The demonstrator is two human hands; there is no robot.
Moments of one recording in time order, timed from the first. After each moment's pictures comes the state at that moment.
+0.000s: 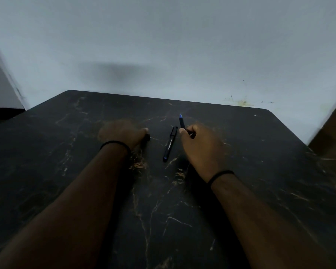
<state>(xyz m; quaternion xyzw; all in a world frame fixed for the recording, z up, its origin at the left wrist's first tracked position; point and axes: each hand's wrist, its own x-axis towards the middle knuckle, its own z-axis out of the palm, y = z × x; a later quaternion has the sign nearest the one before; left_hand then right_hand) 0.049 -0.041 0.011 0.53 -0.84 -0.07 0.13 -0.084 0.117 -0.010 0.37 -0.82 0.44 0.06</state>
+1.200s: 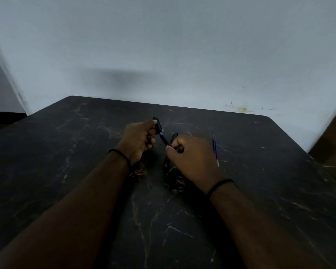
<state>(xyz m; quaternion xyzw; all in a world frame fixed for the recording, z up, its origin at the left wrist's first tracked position) 0.021 -0.019 0.012 0.32 -0.55 -0.69 0.34 -0.070 0.122 -0.006 0.52 -0.76 0.39 0.05</state>
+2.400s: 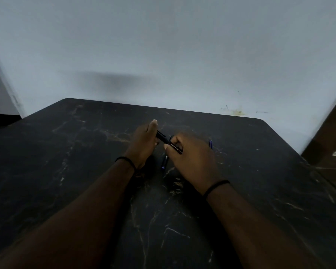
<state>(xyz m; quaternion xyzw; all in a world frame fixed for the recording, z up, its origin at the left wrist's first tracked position) 0.014 -0.001 0.007 0.27 -0.72 -0.53 0.37 -0.072 0.122 -0.008 0.52 -0.75 0.39 0.15</state>
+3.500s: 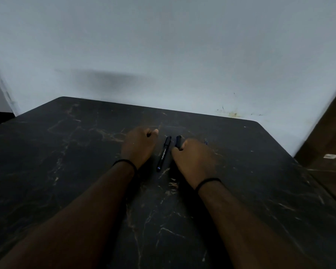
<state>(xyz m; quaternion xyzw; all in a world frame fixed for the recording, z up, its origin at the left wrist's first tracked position) 0.013 -0.012 -0.003 0.34 -0.83 -0.24 0.38 -0.083 0.116 -0.005 0.37 -0.87 0.30 0.07</state>
